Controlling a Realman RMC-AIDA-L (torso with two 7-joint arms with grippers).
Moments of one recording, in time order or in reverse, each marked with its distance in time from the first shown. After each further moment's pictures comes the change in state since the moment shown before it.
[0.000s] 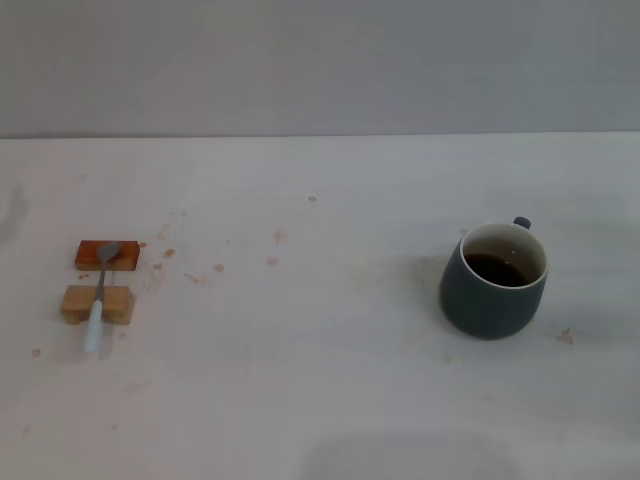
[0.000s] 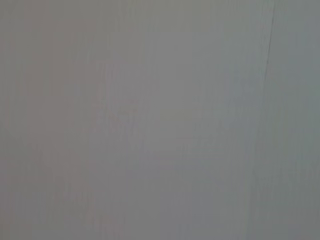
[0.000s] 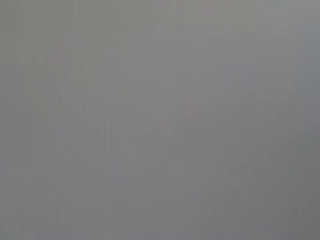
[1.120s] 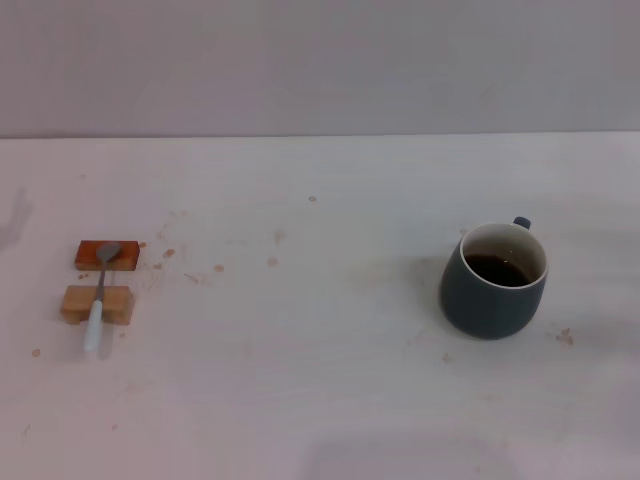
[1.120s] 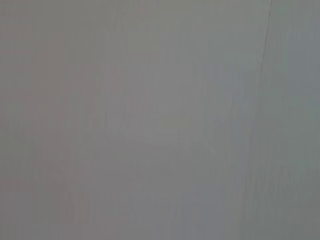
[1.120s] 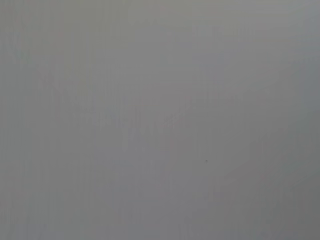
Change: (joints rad) left arm 0.007 -0.003 0.008 -0.013 0.003 -0.009 -0.007; right arm -0.033 0.008 0.028 0.019 0.005 0.007 0.002
